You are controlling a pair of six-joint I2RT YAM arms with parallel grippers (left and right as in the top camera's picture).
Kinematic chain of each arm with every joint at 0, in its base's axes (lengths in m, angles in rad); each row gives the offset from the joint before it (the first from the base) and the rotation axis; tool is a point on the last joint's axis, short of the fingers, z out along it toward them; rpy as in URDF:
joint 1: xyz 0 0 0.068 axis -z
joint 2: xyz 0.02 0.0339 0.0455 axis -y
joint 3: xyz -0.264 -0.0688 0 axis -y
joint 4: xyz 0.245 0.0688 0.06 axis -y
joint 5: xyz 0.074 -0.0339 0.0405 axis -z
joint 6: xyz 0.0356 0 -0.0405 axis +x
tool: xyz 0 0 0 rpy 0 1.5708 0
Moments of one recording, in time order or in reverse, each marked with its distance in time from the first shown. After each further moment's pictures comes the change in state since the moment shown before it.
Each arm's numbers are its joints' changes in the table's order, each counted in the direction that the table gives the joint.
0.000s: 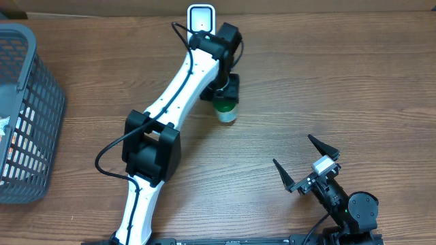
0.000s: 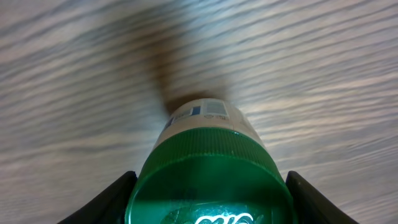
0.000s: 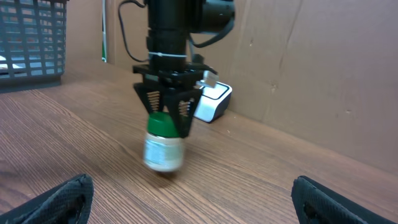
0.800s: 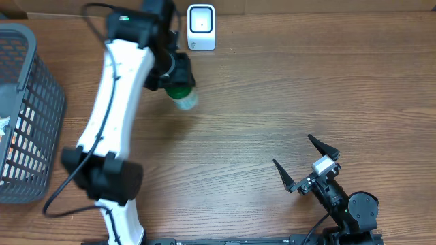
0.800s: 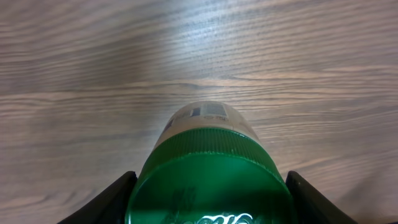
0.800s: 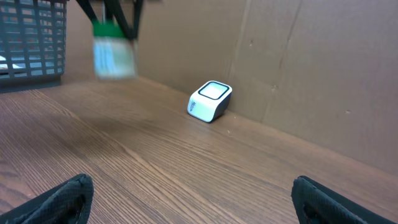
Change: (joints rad) left arm -0.238 0.270 0.029 -0.261 0.006 0.109; right arm 0.000 0.000 0.000 -0.001 0.000 0.000
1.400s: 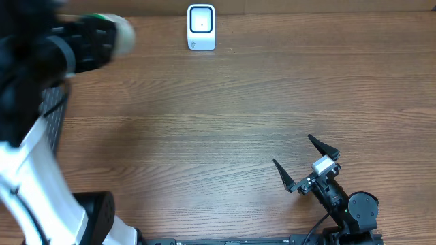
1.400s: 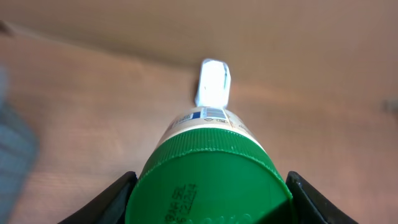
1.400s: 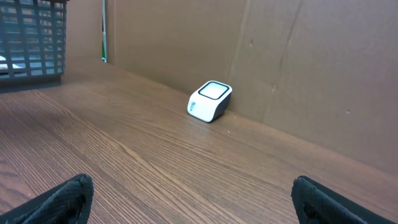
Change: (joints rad) left arm -0.274 0.266 0.565 -0.122 0.071 0.011; right arm 0.000 0.000 0.000 0.000 0.000 0.000
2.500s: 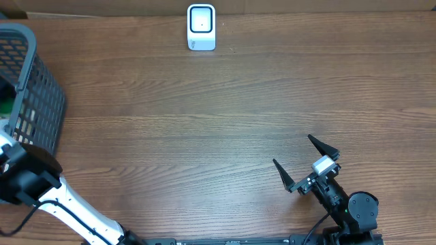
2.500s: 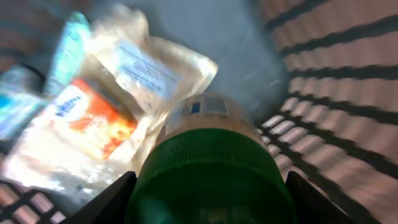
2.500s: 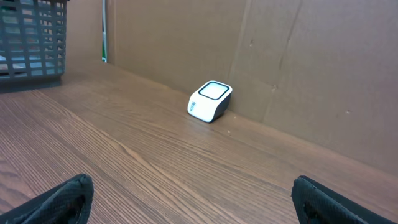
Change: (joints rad) left arm -0.699 -0.513 -0.111 0.060 -0.187 0.011; right arm 0.000 0.000 0.000 0.000 0.000 0.000
